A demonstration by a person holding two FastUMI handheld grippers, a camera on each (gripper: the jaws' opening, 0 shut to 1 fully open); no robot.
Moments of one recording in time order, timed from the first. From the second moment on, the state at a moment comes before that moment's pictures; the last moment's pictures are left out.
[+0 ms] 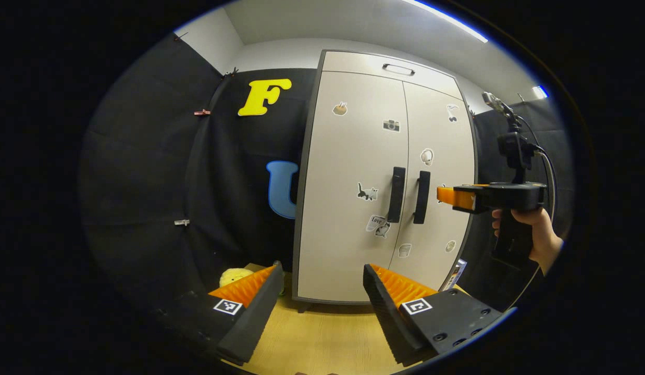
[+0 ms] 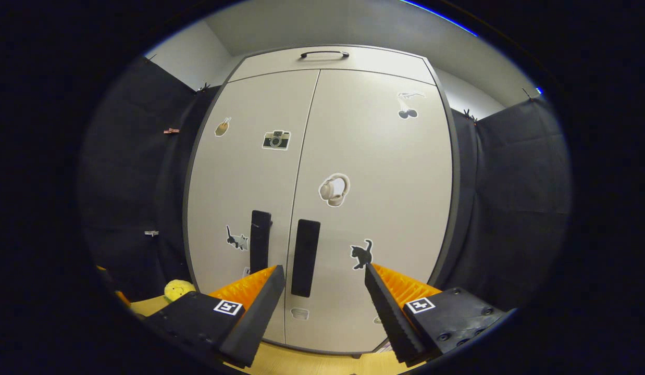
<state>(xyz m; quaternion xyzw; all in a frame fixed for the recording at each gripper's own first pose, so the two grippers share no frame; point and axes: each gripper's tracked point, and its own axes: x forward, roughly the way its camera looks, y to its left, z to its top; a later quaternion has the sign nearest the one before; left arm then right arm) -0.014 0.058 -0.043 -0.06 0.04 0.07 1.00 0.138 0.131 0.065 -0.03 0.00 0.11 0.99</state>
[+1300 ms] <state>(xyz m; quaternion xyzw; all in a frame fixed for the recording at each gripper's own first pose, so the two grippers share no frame) -0.058 0.110 -0.061 -0.08 0.06 0.11 0.99 0.219 0.169 0.048 0.04 0.08 0.10 0.99</state>
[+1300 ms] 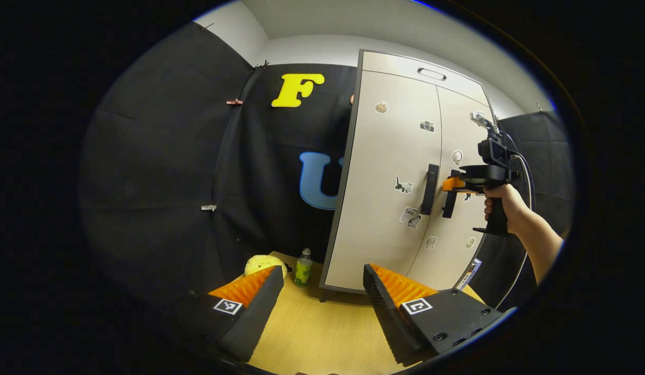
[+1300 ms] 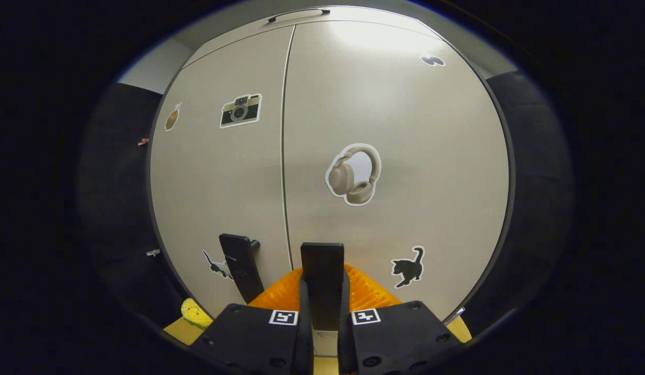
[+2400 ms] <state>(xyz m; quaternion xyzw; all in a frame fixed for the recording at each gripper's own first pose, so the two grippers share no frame) -0.056 0.058 -0.041 -0.06 0.05 0.01 1.00 0.140 0.124 0.052 0.04 0.07 0.11 0.99</state>
